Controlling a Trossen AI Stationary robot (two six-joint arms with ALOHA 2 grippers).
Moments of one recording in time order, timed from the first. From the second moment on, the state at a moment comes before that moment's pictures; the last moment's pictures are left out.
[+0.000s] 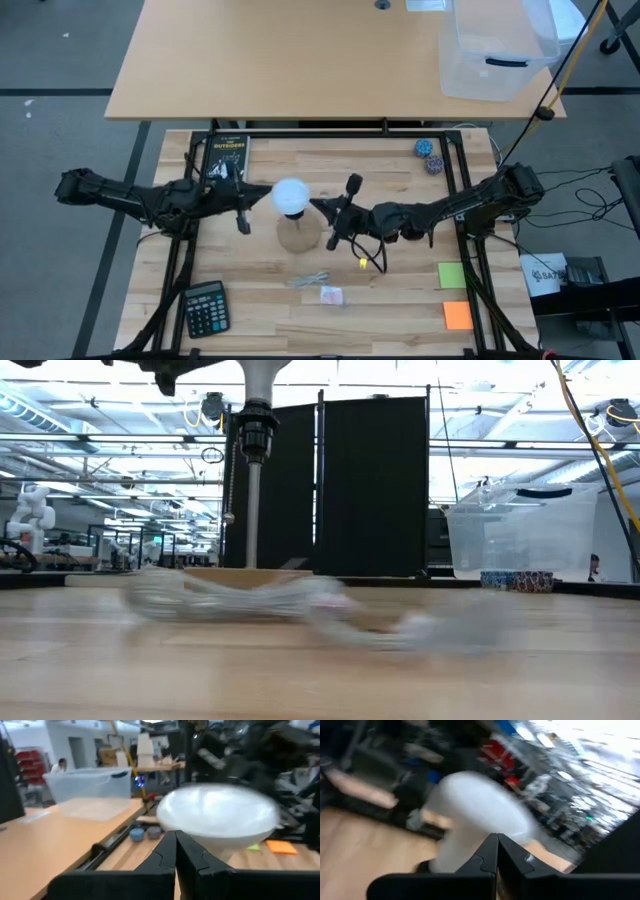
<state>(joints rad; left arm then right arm) -0.13 0.77 0.51 0.28 -0.40 0.07 0.25 1.60 1.06 0.57 0.62 -0.60</state>
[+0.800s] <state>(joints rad) -0.24 0.71 0.51 0.33 -0.31 0.15 0.16 1.60 1.06 0.56 0.65 -0.56</state>
